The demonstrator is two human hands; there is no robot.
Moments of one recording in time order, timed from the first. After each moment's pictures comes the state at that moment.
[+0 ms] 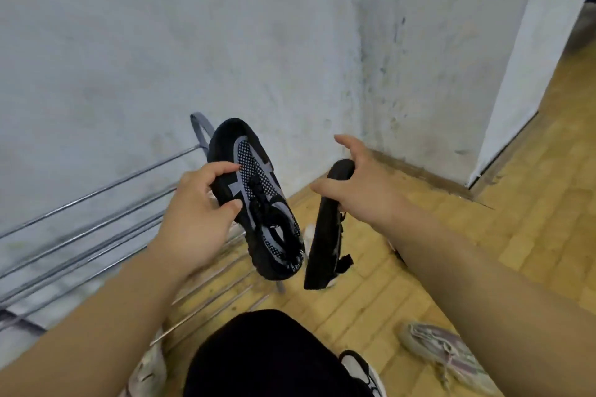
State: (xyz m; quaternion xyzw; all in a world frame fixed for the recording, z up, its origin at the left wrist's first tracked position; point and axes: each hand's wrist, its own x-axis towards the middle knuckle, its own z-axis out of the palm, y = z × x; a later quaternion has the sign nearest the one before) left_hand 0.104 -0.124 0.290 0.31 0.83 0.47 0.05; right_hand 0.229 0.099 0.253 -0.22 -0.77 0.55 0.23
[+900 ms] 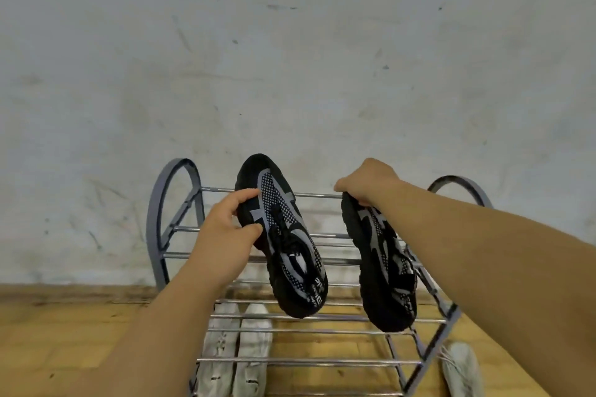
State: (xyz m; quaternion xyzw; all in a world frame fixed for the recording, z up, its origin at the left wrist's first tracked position) left_hand -0.045 -0.411 0.277 0.03 0.76 0.64 -0.10; right_hand -0.148 -0.168 0.337 -0.16 -0.95 0.25 0.04
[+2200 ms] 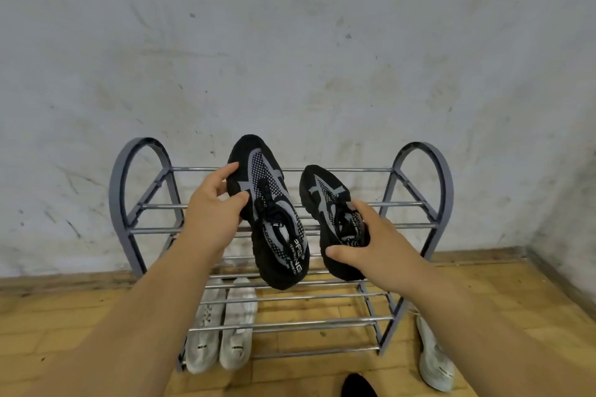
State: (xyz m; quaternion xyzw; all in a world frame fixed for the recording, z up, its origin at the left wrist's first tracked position) left_hand -0.057 -0.370 0.248 -0.02 0.68 0.72 -0.10; right_hand 0.021 -0.105 0.241 -0.02 -0.91 0.41 0.00
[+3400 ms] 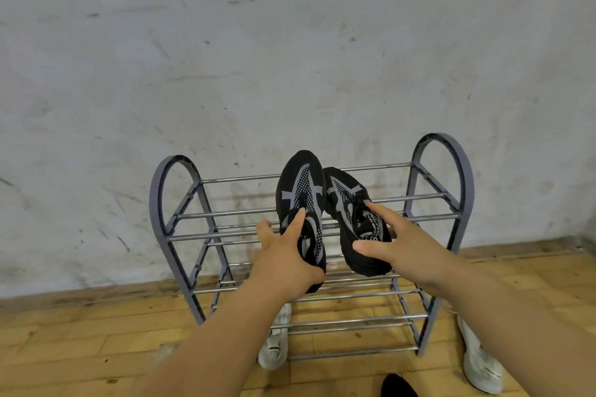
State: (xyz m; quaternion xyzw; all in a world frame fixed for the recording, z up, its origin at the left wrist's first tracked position) left_hand 0.011 -0.326 0.232 0.04 0.94 0.32 0.08; right_hand 0.022 -0.092 0.226 -0.01 -0.81 0.59 -0.03
